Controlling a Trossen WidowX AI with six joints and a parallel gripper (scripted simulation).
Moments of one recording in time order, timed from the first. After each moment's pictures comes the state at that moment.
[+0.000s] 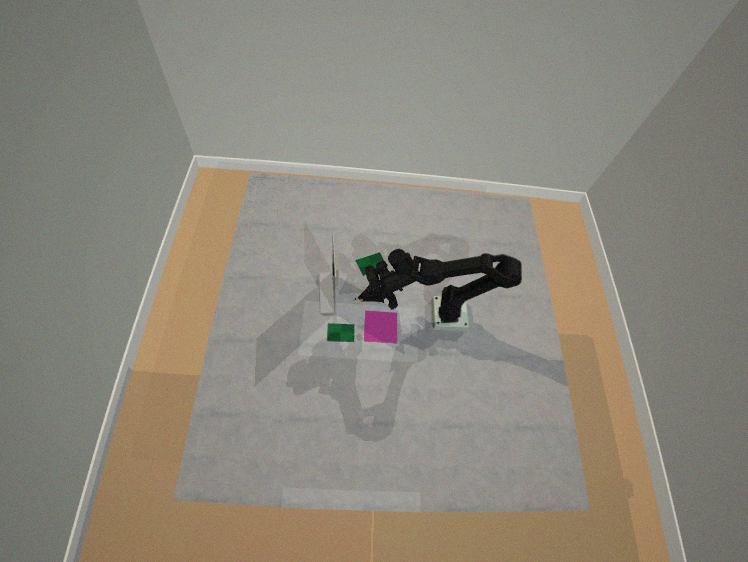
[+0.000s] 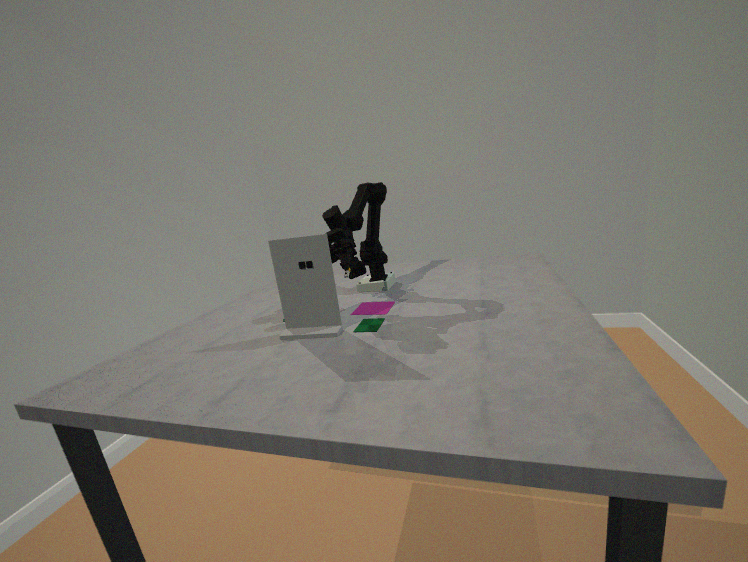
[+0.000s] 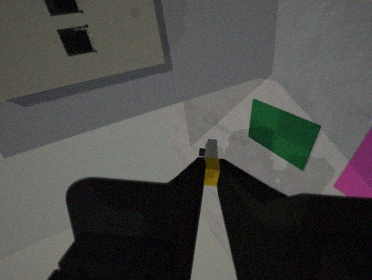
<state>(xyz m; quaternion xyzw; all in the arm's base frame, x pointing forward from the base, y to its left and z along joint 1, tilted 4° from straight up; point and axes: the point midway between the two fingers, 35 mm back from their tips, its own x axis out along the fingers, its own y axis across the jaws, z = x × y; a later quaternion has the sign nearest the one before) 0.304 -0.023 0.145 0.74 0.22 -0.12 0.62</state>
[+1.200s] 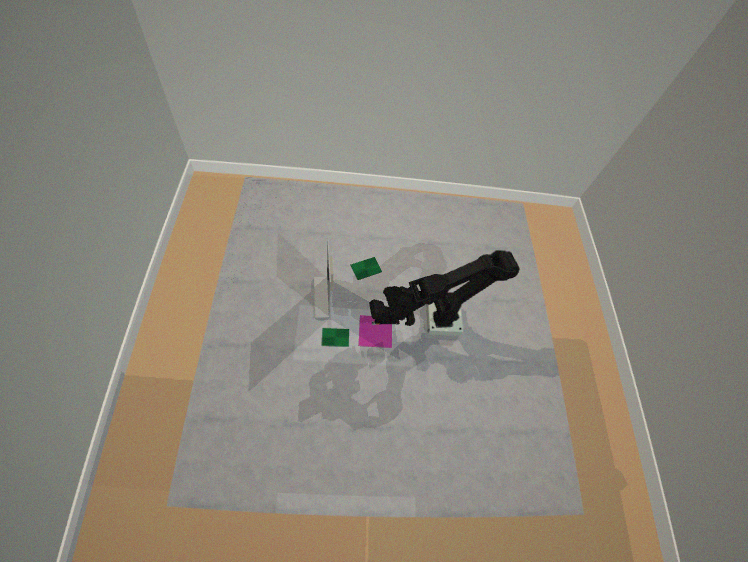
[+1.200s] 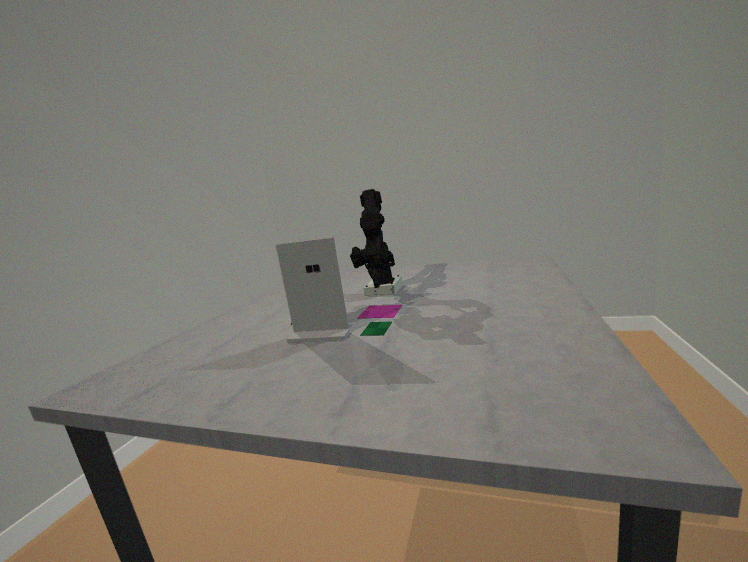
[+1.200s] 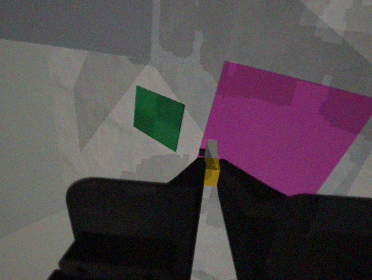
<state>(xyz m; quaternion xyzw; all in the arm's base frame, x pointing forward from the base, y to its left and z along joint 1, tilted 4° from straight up) 0.237 0.024 0.083 0.60 0.32 -0.29 0.67</state>
